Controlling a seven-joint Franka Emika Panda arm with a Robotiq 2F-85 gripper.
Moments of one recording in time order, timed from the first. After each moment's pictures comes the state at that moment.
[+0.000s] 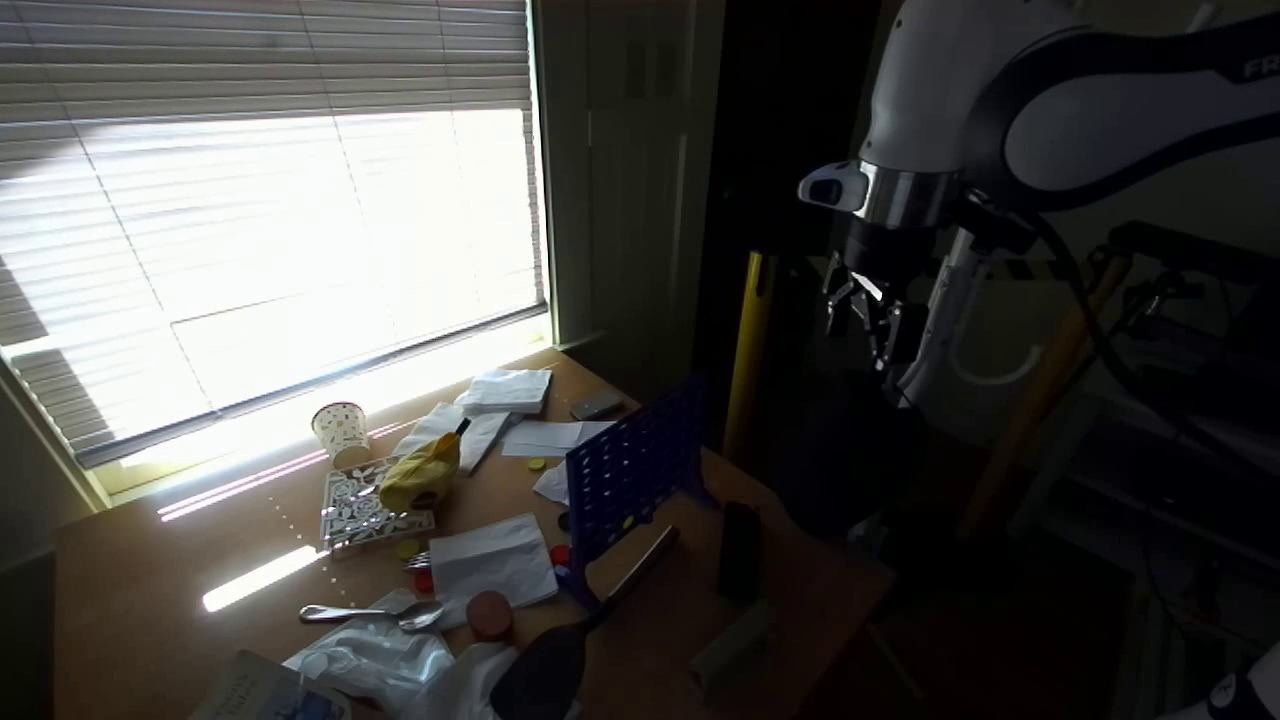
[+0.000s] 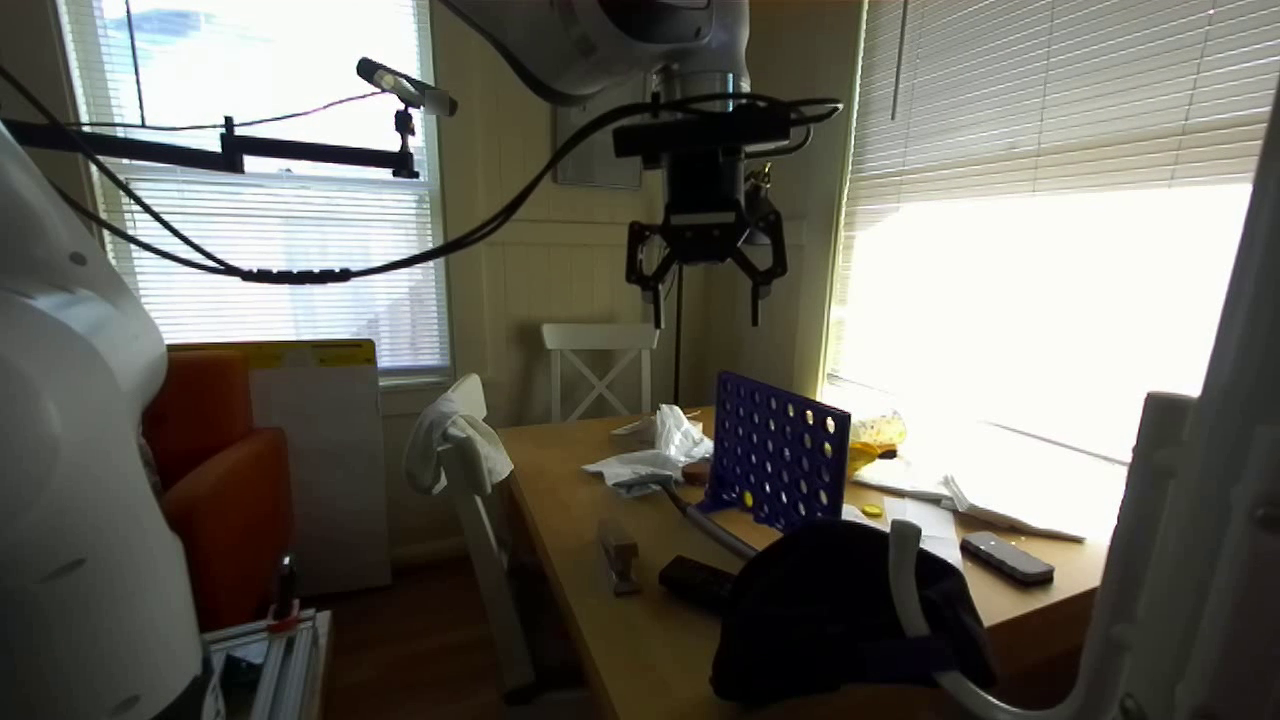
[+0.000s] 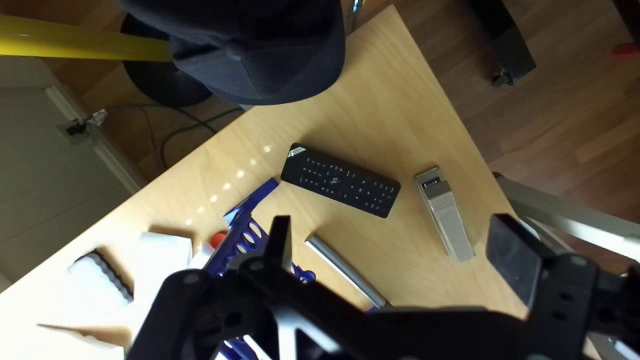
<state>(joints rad) 0.14 -0.31 0.03 -2.25 -0.11 1.97 -0.69</state>
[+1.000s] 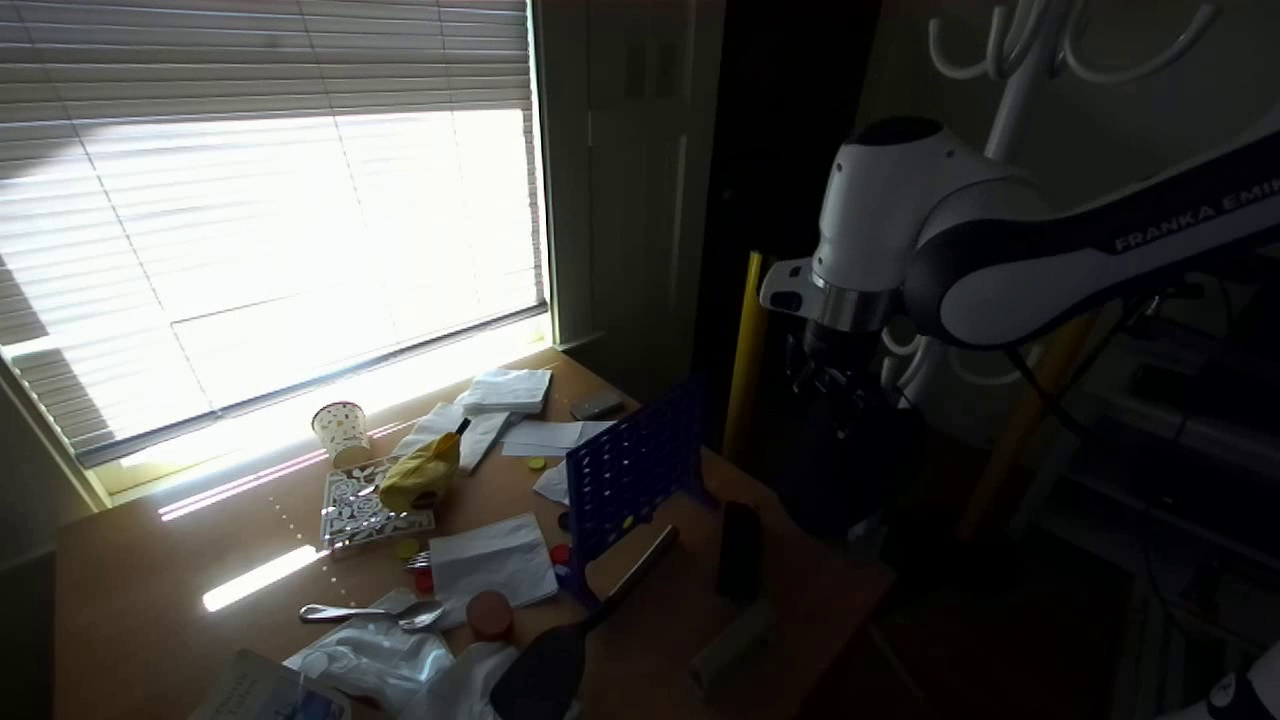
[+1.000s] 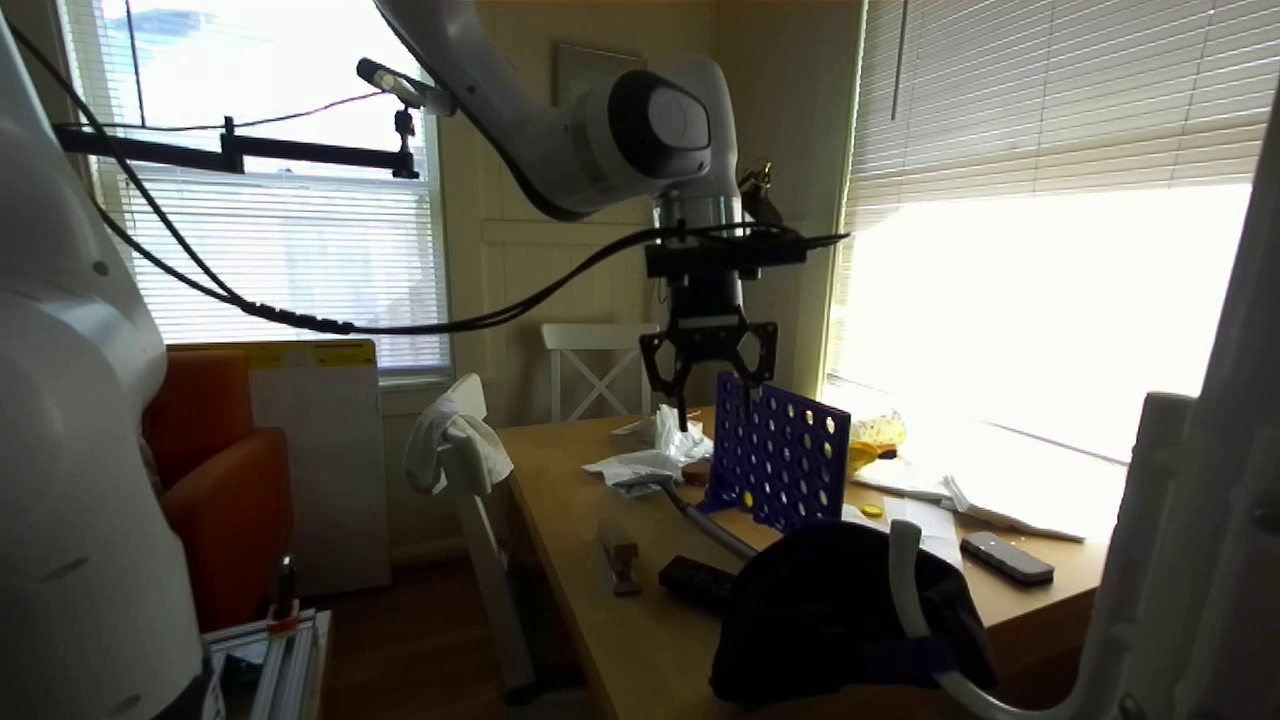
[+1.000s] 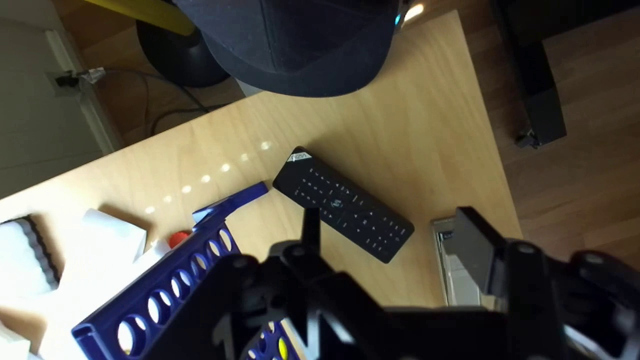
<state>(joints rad) 0.14 -0.17 0.05 -2.37 -0.24 2.22 -0.80</state>
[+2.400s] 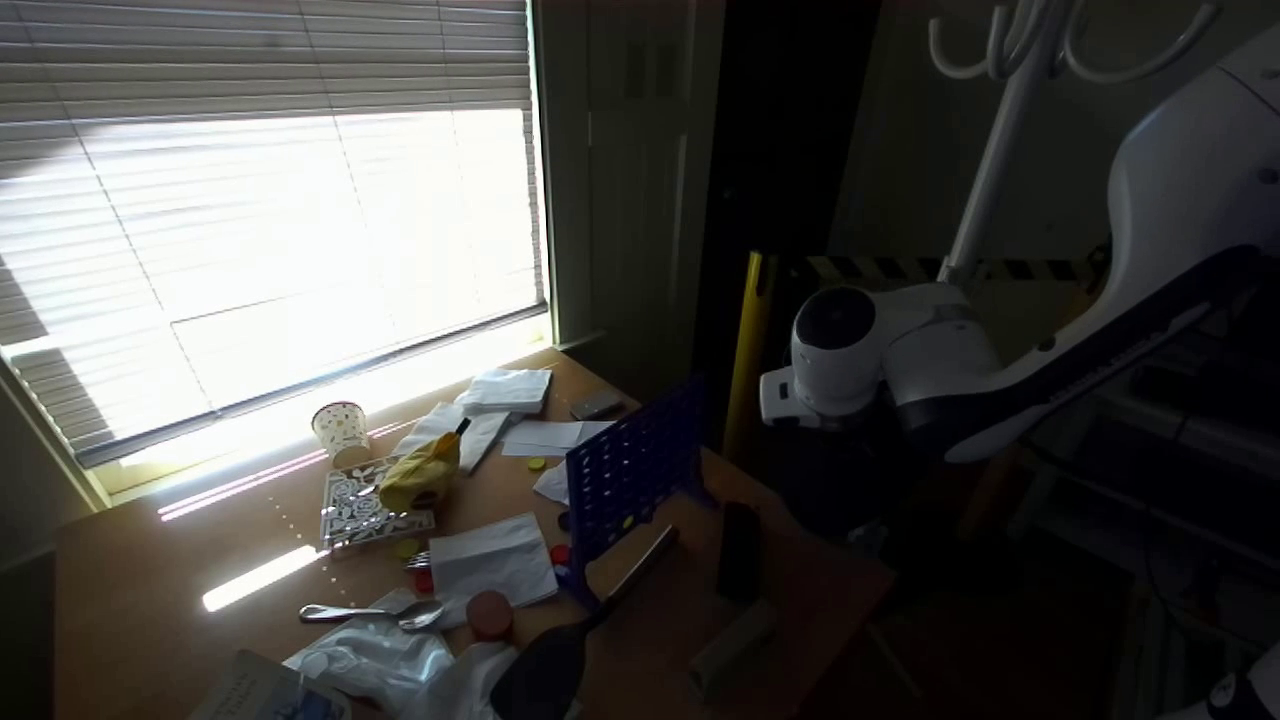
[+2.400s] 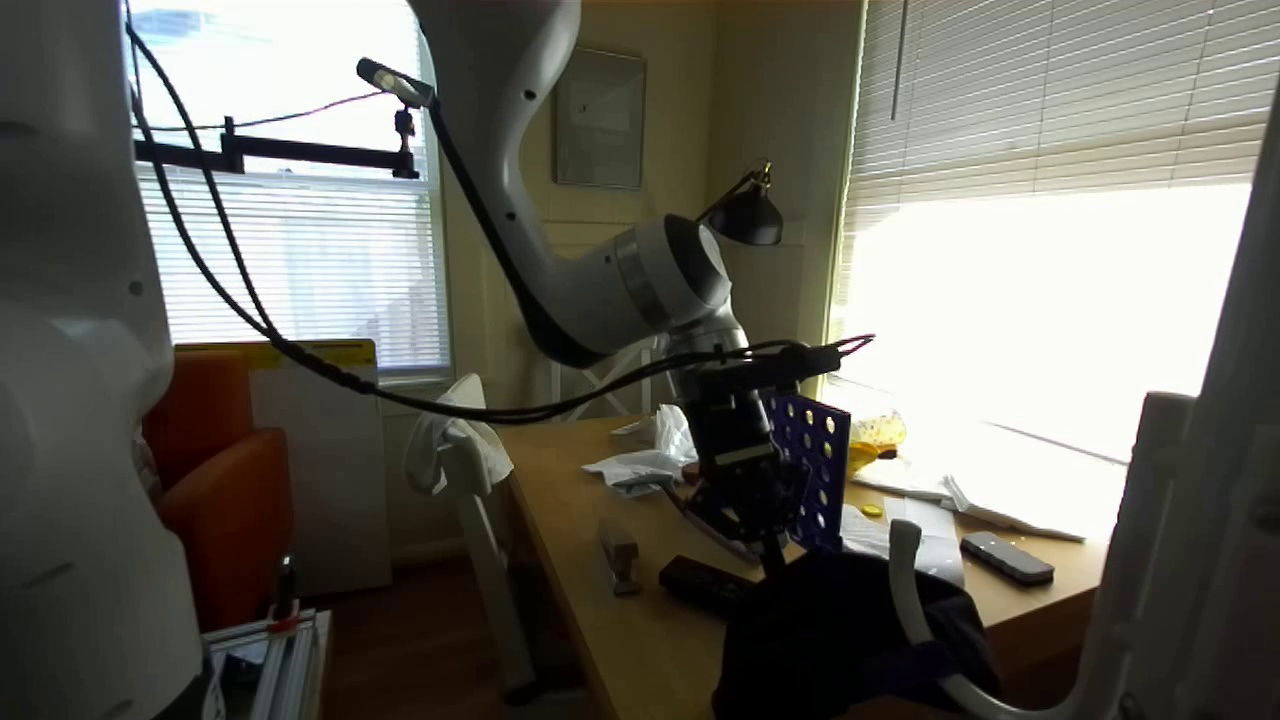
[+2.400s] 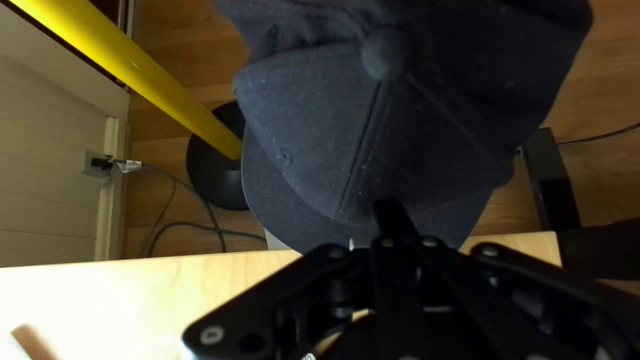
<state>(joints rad) 0.08 0.08 0.05 -2.42 -0.86 2.30 -0.63</state>
